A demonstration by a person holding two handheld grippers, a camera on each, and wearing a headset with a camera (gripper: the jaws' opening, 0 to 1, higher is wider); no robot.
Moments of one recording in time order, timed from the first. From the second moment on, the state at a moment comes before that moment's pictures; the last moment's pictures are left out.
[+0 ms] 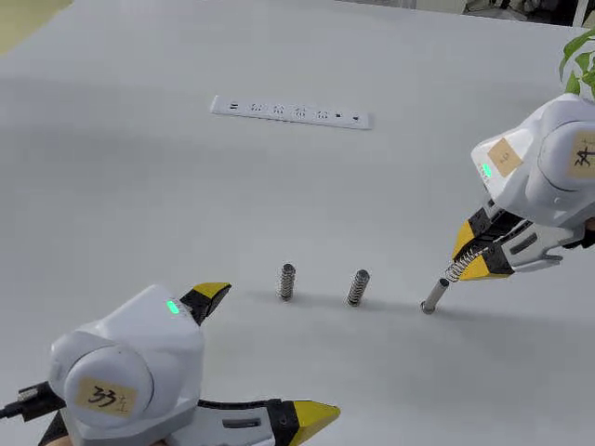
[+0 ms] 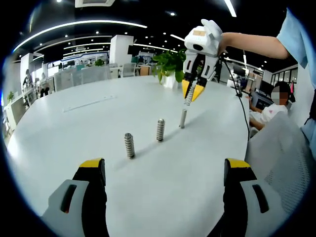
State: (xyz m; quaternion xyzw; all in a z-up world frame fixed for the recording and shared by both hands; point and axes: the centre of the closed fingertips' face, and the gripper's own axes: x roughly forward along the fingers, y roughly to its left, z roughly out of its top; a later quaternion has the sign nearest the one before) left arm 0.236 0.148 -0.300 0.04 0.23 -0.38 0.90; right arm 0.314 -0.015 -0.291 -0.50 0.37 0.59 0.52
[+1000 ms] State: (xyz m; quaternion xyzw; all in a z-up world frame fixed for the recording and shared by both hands) left arm 0.231 0.146 -0.308 0.02 0.24 -0.38 0.89; right arm 0.305 -0.012 -0.305 -0.51 0.39 0.60 0.48
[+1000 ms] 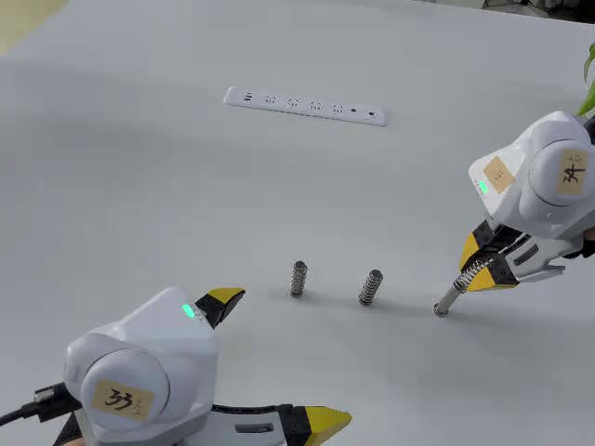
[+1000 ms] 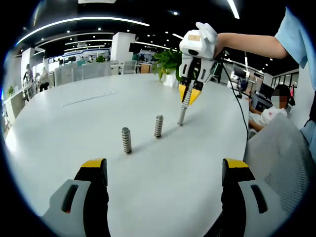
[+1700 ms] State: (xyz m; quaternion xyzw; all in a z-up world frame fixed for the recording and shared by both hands) left arm 0.229 0.150 -0.313 0.01 0.25 -0.37 0.89; right arm 0.305 -0.013 -0.345 -0.51 0.41 0.60 0.46
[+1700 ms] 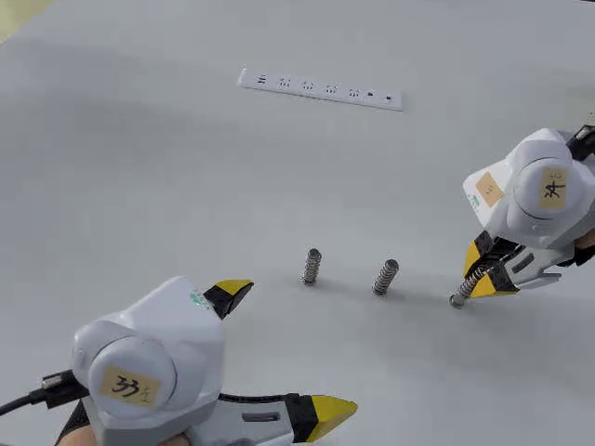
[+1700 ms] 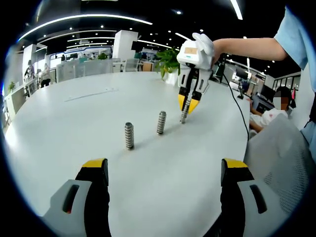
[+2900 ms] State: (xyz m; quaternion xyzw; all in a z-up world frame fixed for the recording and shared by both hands) left arm 0.231 0.151 -0.312 0.01 0.24 -0.37 0.90; right arm 0.298 -0.008 -0.364 -0.48 0.41 0.61 0.48
